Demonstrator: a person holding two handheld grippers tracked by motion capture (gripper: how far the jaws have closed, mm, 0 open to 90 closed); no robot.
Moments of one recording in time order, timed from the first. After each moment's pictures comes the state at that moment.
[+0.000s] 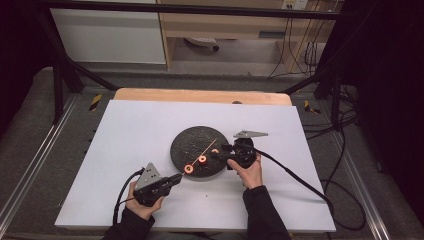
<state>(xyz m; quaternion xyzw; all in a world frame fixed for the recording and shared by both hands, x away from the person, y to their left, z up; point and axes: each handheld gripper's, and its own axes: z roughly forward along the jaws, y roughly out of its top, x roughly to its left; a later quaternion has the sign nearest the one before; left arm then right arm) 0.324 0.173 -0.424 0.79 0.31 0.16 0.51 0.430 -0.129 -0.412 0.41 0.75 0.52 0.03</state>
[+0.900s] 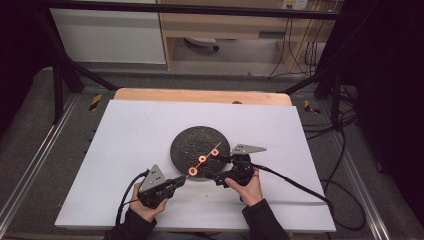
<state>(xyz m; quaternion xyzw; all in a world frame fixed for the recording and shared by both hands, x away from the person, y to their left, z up) 0.321 0.162 -0.426 0.79 0.30 0.16 0.51 0.385 -0.116 -0.416 0.37 0.76 0.54 0.02</state>
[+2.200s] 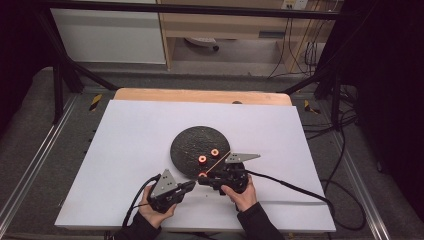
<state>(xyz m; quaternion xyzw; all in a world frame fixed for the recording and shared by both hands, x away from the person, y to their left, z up) 0.313 0.138 -0.430 0.81 0.27 0.15 0.50 0.370 -0.106 -0.431 0.33 0.76 0.55 -0.06</state>
